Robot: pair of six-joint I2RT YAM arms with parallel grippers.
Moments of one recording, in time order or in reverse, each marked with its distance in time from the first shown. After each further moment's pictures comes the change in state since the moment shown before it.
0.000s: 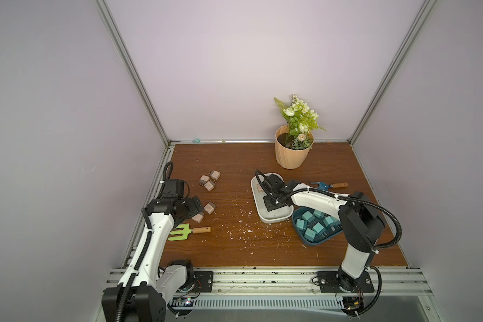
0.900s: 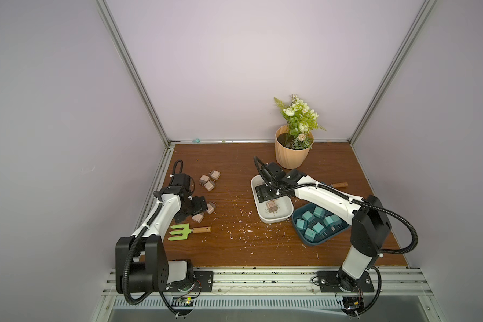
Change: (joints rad) left arm 0.001 0.308 0.030 0.116 0.068 0.170; right arm 0.030 -0.074 0.185 -0.168 -0.024 0.039
